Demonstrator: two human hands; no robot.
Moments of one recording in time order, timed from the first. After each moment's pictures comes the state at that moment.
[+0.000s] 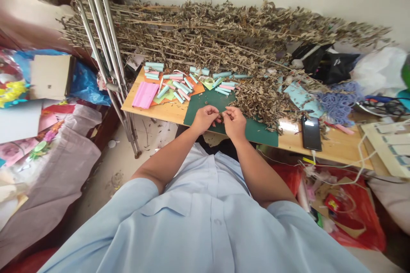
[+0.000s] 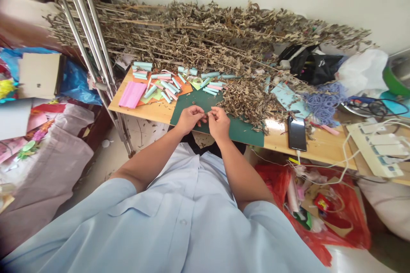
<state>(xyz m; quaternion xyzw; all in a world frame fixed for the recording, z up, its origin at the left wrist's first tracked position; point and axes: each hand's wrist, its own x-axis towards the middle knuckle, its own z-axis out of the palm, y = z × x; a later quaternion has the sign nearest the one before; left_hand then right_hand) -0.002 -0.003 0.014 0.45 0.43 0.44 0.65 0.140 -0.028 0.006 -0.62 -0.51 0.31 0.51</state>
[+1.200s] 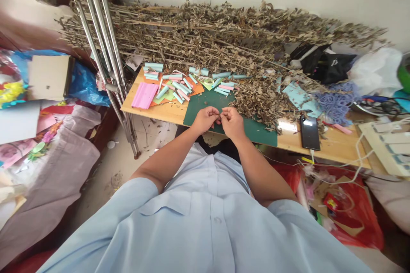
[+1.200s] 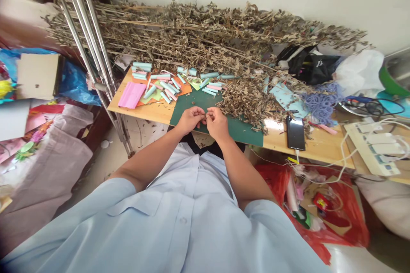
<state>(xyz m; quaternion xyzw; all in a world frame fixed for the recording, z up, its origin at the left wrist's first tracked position) -0.002 -0.002 0.010 0.49 0.41 0.41 0.64 0.149 -0.028 0.006 -0.59 -0.59 0.31 0.46</state>
